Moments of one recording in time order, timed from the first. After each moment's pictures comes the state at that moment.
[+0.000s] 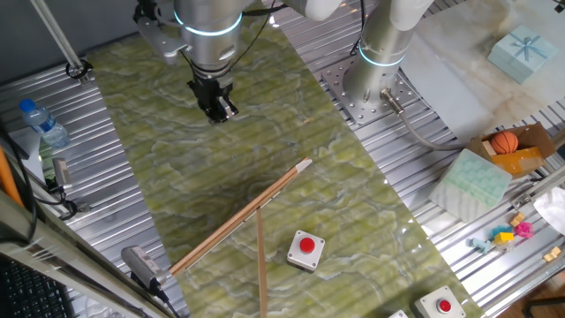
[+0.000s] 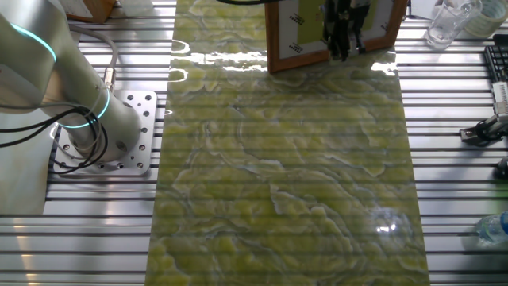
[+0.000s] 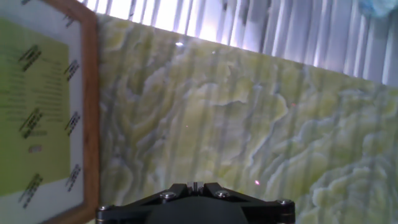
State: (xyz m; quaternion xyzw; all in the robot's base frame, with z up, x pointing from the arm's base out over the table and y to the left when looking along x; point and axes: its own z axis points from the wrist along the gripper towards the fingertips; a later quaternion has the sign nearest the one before) arm 0.511 0.055 0.235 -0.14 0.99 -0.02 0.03
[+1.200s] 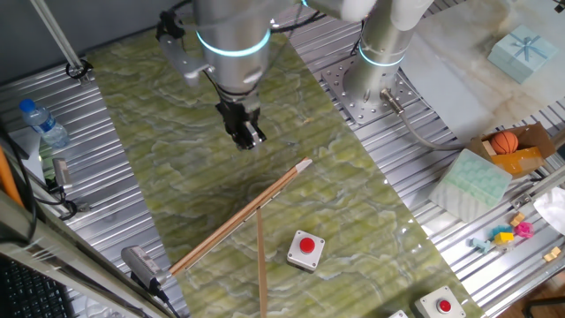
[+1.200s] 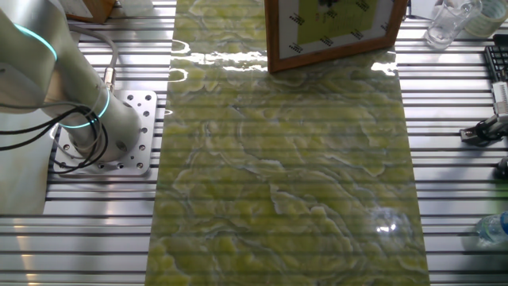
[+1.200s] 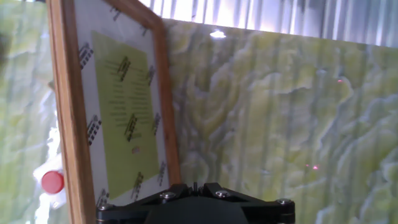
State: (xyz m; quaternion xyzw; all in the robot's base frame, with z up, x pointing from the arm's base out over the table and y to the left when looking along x) arm 0.491 0.152 0.258 -0.06 1.00 -0.02 0.02
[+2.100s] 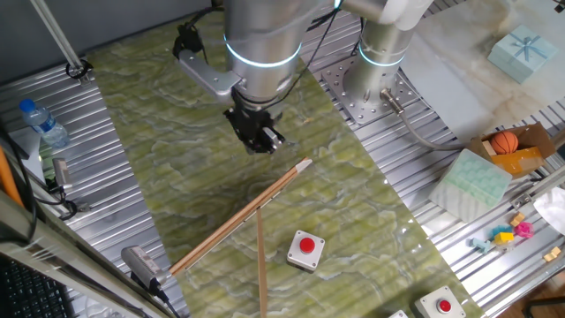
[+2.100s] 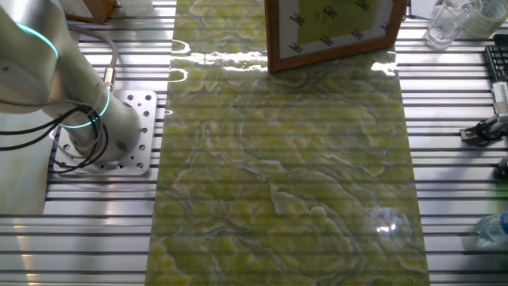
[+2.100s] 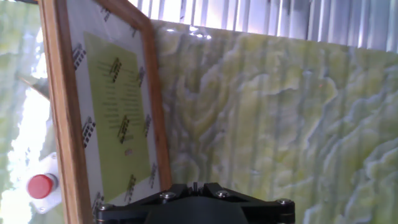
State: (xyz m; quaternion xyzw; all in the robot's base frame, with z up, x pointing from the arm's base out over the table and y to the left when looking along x) arm 0.484 0.199 0.293 -0.19 0.98 -0.02 0.02
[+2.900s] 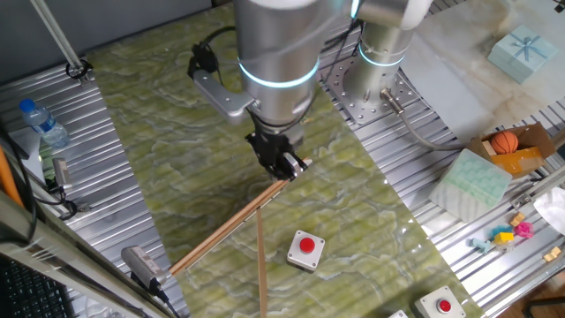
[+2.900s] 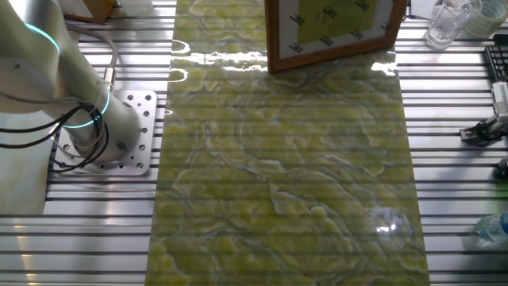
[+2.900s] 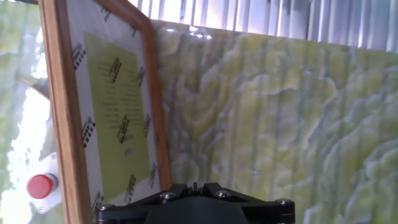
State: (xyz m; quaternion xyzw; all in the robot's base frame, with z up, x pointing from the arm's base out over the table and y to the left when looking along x) arm 0.472 0.263 0.292 -0.10 0.99 0.01 0.01
